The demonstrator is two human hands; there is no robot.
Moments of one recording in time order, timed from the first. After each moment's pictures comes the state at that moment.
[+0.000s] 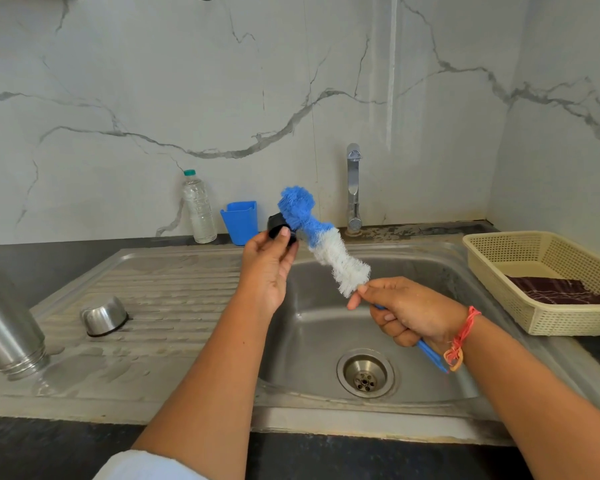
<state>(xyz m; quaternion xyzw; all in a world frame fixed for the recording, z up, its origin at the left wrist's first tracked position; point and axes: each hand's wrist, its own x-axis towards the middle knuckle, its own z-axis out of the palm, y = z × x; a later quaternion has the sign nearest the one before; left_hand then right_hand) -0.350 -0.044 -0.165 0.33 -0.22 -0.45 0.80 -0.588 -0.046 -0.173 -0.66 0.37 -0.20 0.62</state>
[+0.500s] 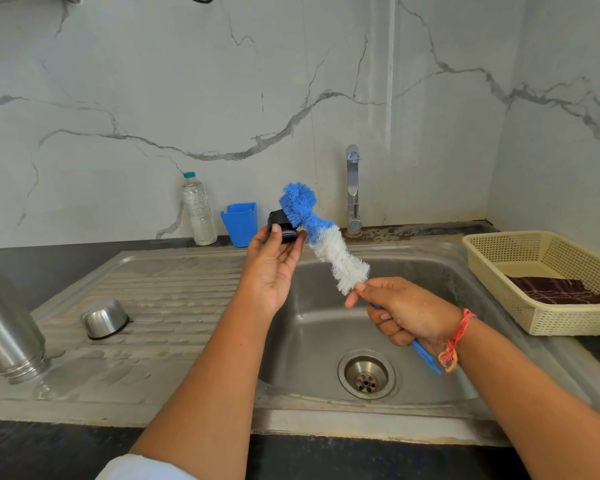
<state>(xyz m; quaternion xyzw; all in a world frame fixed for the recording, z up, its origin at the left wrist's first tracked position) -0.354 -0.039 -0.159 0.24 -0.20 -0.51 0.80 -0.582 -0.043 -0.175 -0.66 0.37 -0.23 0.61</state>
